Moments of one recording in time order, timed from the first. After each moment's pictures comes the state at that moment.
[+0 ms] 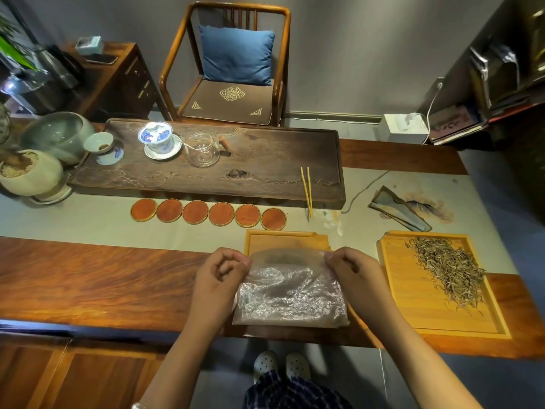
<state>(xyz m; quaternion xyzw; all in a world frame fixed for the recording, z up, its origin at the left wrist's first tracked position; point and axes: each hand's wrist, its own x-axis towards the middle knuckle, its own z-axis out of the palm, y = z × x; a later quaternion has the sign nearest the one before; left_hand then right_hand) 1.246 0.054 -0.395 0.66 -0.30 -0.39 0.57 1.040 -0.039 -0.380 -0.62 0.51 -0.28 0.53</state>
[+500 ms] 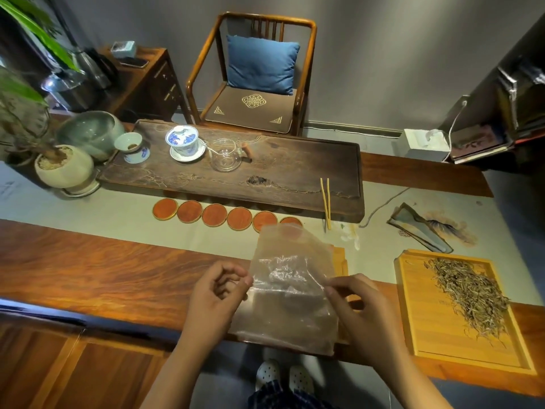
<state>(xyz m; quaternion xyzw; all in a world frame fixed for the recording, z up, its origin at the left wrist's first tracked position) 1.271 0.084 -0.395 0.68 -0.35 -0.34 0.55 1.047 -0.013 -0.382 -0.75 0.48 -0.24 0.38</state>
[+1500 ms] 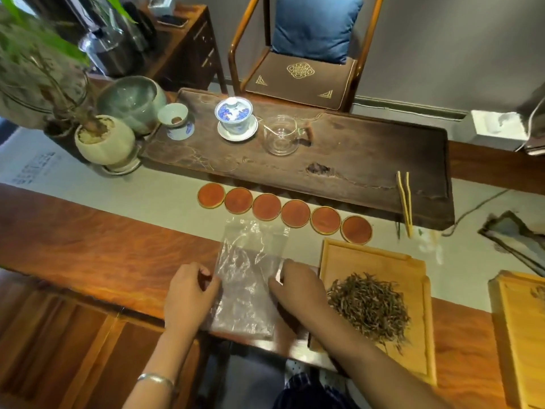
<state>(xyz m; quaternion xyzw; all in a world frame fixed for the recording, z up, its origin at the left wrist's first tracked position) 1.444 0.125 -0.531 0.91 -0.33 -0.14 0.22 1.275 -0.017 -0.502 -0.82 0.45 0.05 0.35</state>
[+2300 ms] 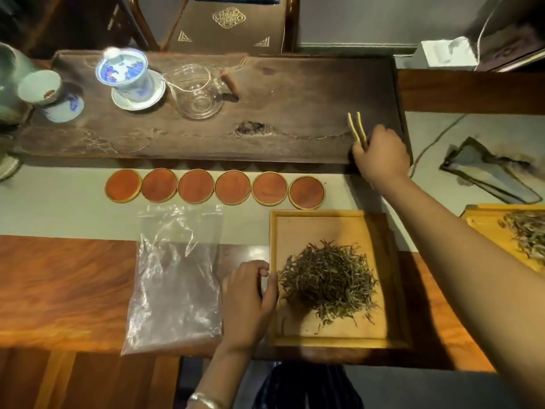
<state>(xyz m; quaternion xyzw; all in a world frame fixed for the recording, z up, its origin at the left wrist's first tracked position) 1.289 0.037 -0.585 0.79 -0.49 -0.19 0.32 1.153 -0.256 -0.524 -0.72 0.68 -0.10 0.11</state>
